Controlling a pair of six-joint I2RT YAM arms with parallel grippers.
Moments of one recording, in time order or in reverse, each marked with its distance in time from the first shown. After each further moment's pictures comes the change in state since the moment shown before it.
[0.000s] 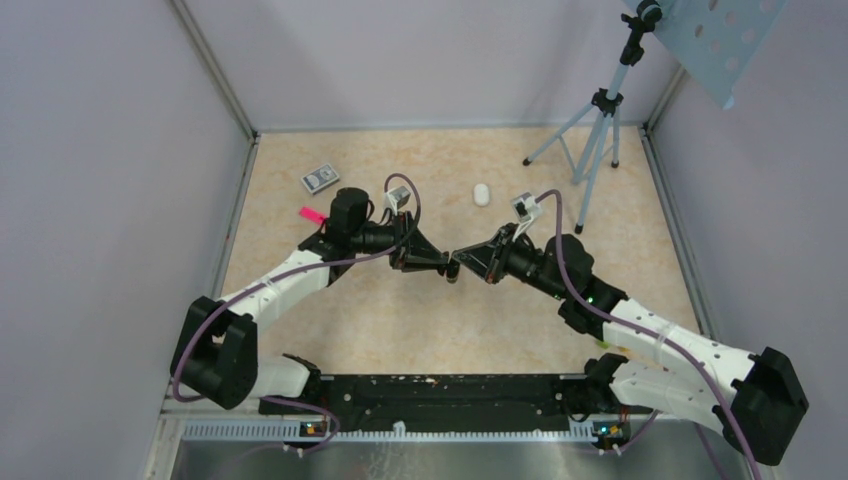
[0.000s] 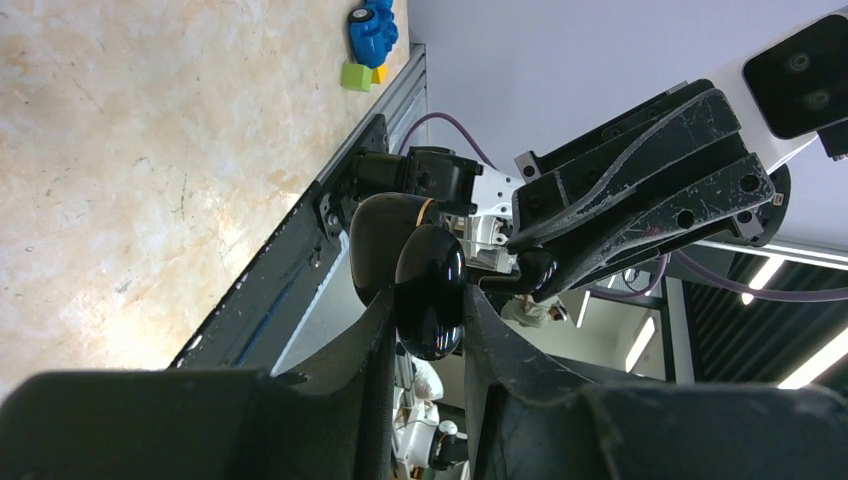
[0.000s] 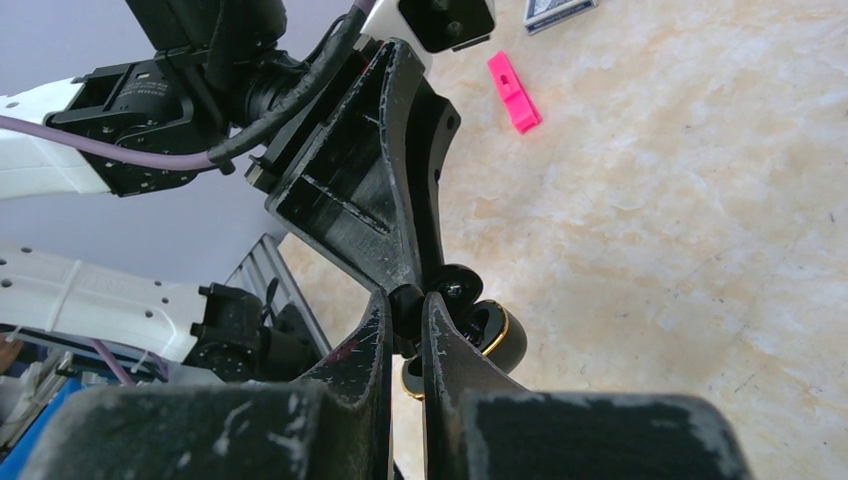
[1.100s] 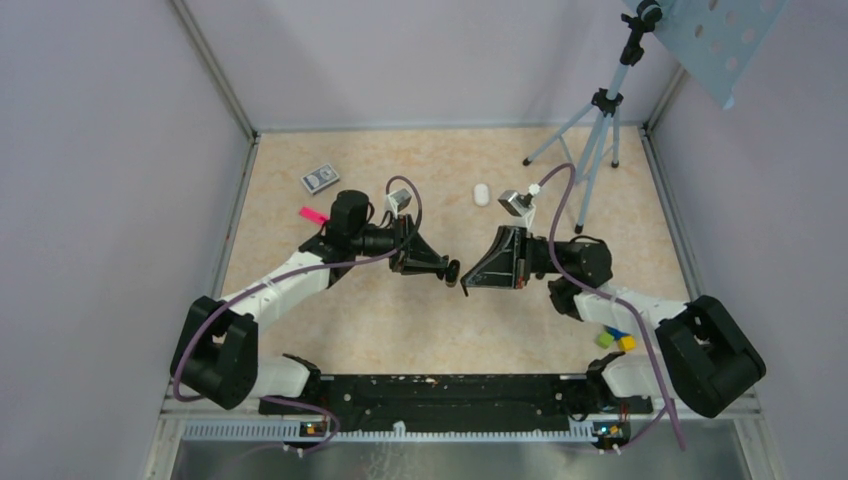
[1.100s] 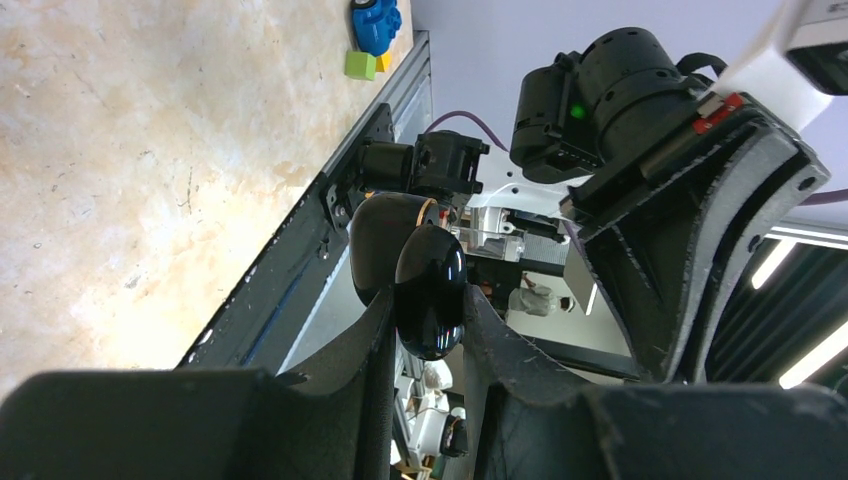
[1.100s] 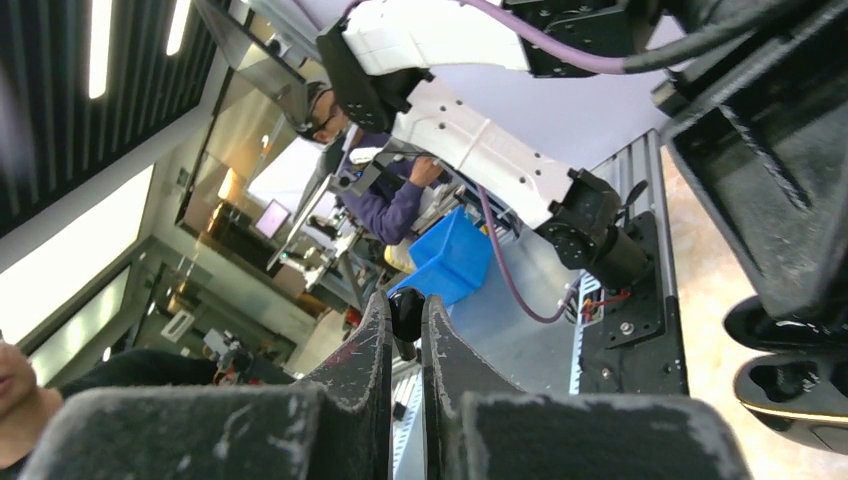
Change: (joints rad) left arm 0.000 0.000 -0.019 0.011 0.023 0.031; right arm -0.243 0.333 -0.114 1.142 -0.872 0.879
